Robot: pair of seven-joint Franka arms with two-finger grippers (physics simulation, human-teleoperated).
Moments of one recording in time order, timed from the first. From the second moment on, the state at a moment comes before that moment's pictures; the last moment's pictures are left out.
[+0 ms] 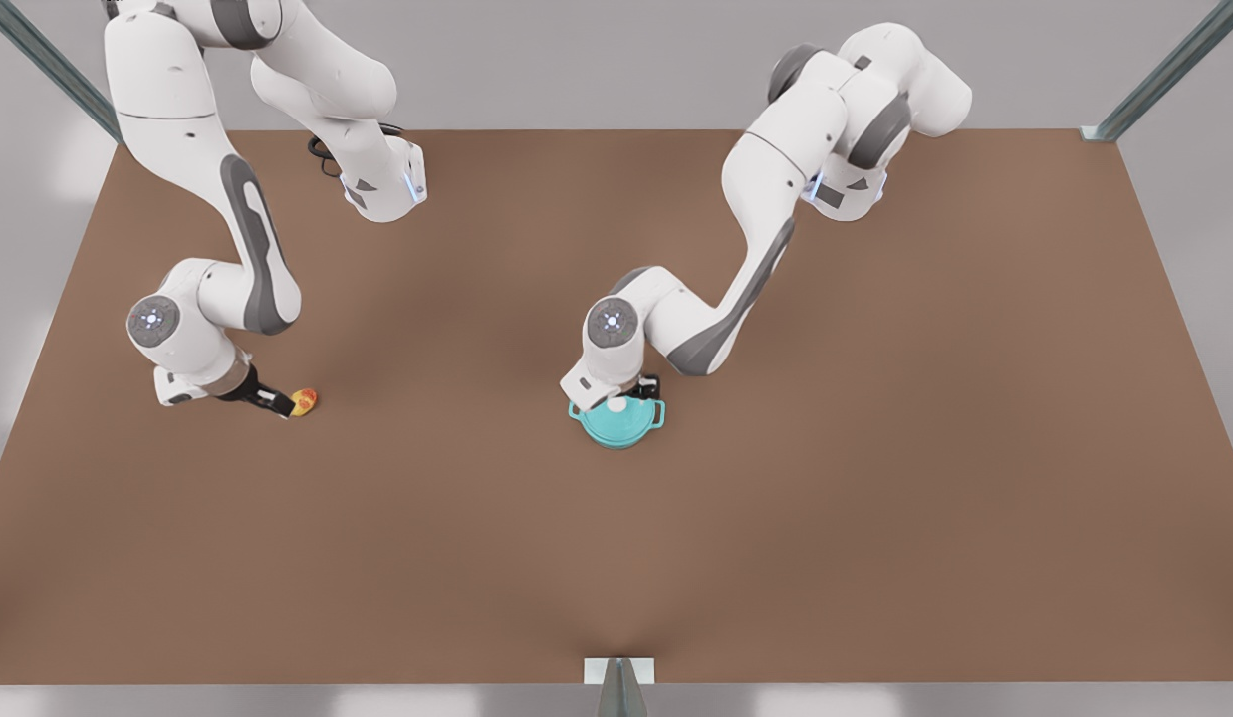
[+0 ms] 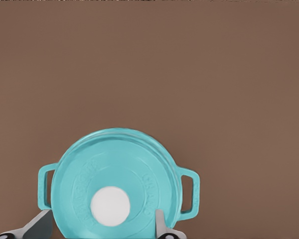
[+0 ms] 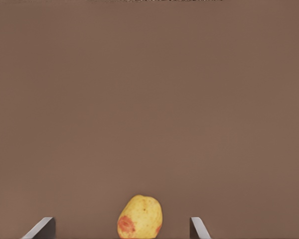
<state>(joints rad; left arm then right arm) -0.75 0.81 -0.04 -1.25 0.05 2.04 -0.71 -0.15 0.24 -0.02 -2.25 -0.04 2.54 0.23</state>
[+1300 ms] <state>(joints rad) -0.07 0.23 -0.03 -1.45 -0.01 1.78 -0.44 -0.16 0.38 -0.02 -2.38 -0.04 2.86 0.41</state>
